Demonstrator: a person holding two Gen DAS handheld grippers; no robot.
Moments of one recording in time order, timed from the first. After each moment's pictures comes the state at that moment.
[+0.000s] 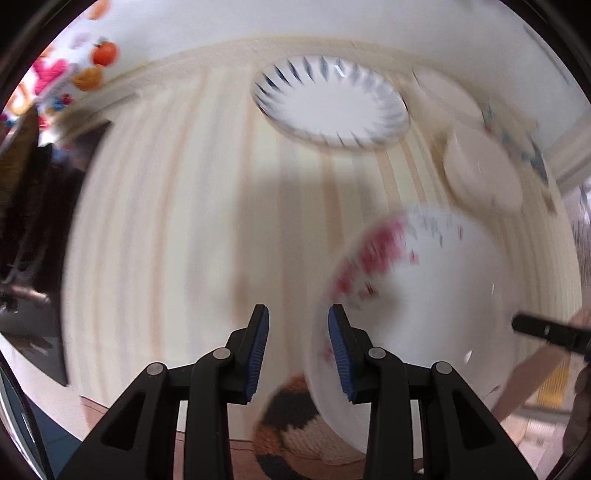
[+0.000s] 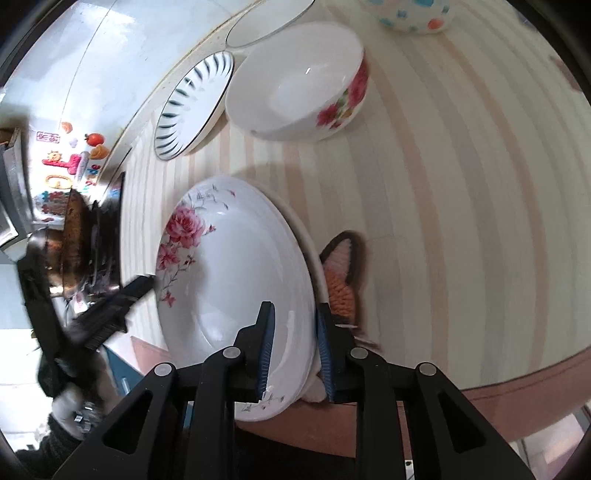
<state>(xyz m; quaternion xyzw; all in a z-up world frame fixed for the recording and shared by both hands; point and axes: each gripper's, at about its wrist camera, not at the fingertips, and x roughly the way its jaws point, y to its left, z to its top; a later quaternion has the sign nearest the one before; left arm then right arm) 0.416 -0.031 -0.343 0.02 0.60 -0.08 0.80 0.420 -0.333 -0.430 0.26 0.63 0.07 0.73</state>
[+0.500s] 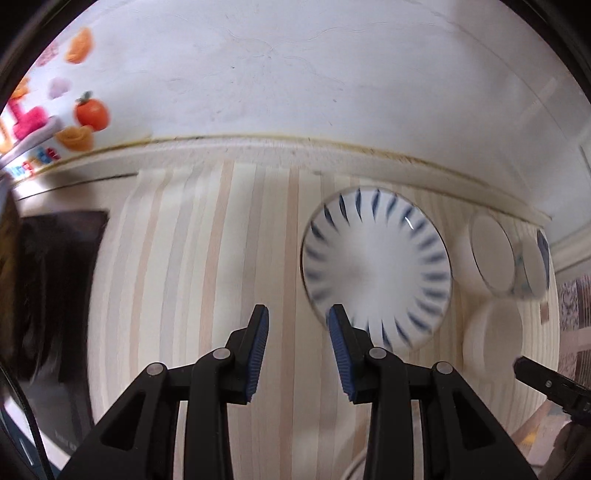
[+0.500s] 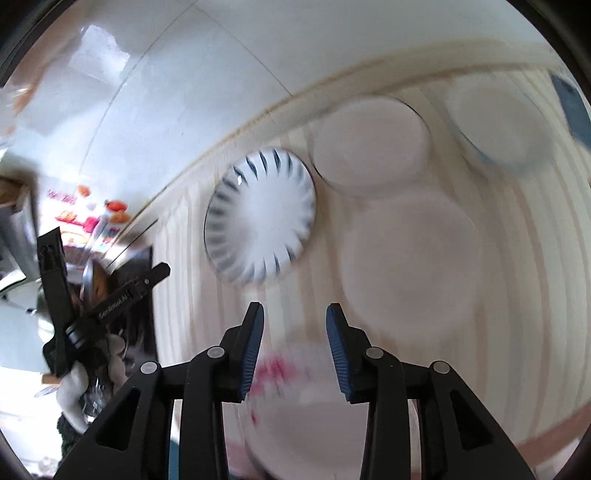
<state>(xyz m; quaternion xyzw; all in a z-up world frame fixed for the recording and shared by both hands) 0.595 -0.003 -0.319 -0.03 0.58 -0.08 0.81 0.566 -0.292 -0.360 0.27 0.57 0.05 0.77</state>
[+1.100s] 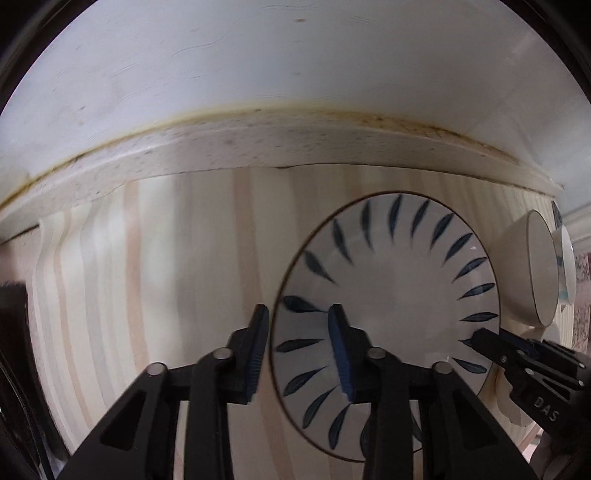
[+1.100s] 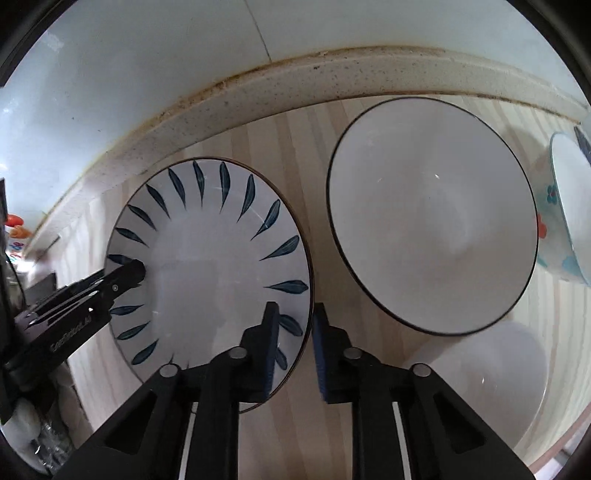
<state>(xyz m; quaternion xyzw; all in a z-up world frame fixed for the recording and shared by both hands) 0.671 -0.042 -0.401 0.03 0.62 -0.15 0.77 0.680 -0.246 -0.439 0.16 0.63 -0.05 0.76</state>
